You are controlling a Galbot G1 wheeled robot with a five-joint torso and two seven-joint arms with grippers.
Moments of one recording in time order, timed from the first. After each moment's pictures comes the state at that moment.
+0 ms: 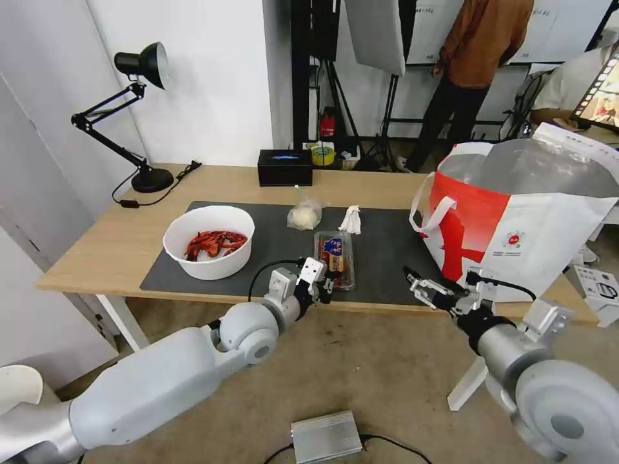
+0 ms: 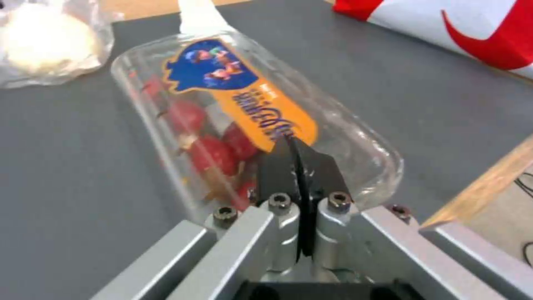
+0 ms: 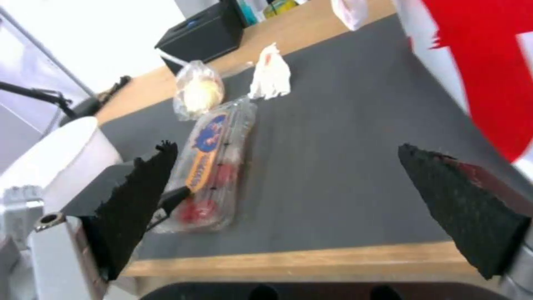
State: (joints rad) left arm 0.50 -0.90 0.52 -1.87 -0.94 0.31 -0.34; right arm -1.42 0.79 0.52 2.39 1.32 -0.31 0.56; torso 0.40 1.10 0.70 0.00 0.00
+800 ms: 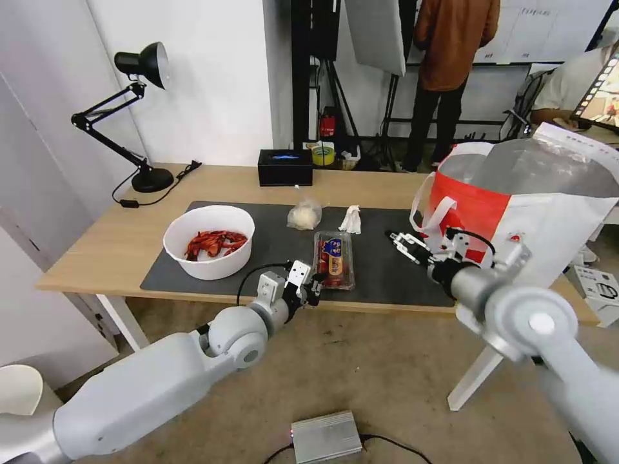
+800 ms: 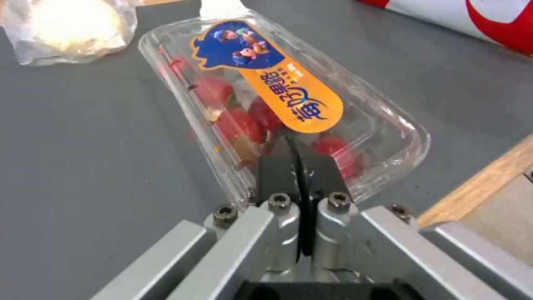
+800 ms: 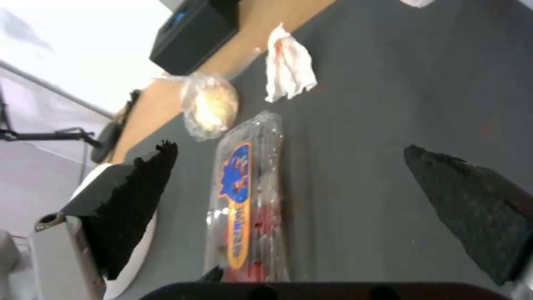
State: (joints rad) left arm 0.54 -0.86 0.50 -1.88 -0.94 0.31 -0.35; right arm -0.90 0.87 0.31 2.09 1.74 -0.41 0.79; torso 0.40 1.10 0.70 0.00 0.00
